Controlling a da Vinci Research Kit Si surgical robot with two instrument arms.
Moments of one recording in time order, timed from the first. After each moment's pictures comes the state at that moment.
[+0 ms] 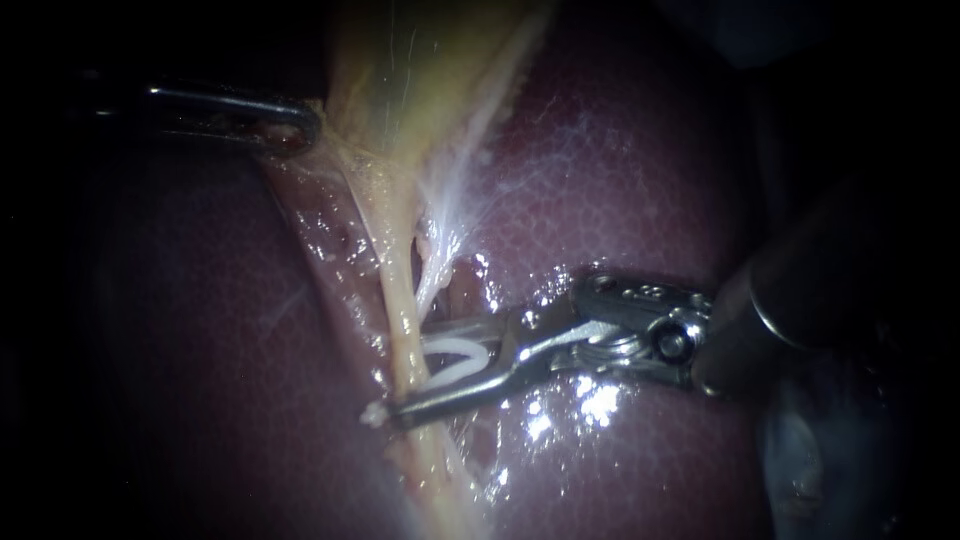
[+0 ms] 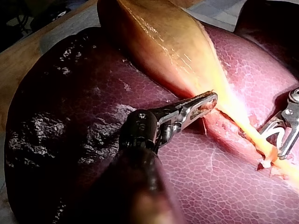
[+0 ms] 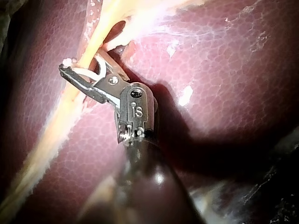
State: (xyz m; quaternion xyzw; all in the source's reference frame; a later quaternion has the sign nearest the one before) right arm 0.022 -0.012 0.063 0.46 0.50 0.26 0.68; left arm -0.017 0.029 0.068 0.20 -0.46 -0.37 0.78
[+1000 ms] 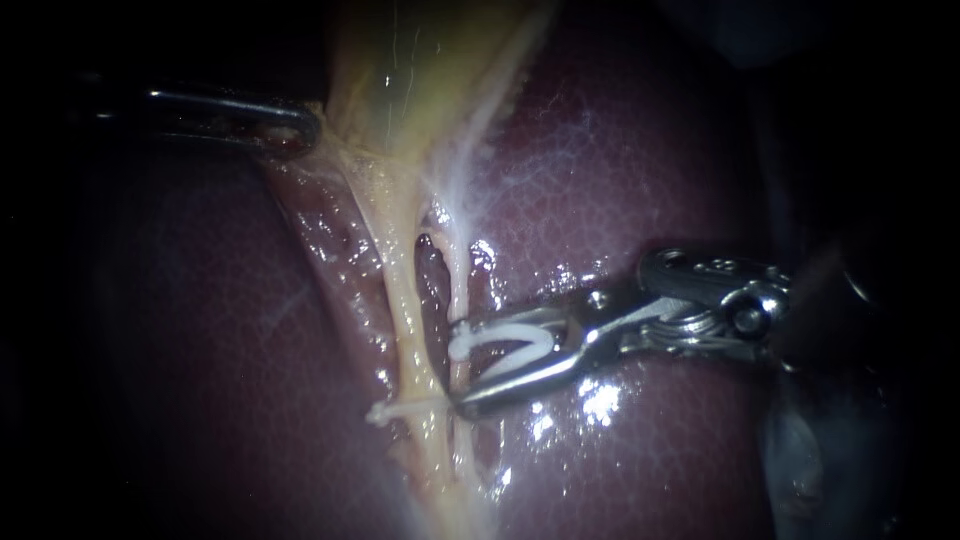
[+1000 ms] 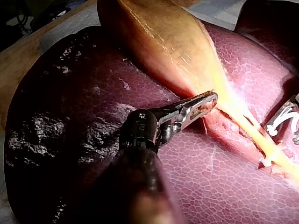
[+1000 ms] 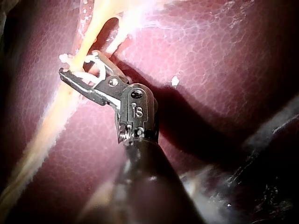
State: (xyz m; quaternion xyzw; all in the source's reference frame) right arm 0.019 -0.009 0.060 0.45 0.48 0.28 0.70; left arm -0.017 0.029 0.068 0.20 -0.46 -0.37 0.78
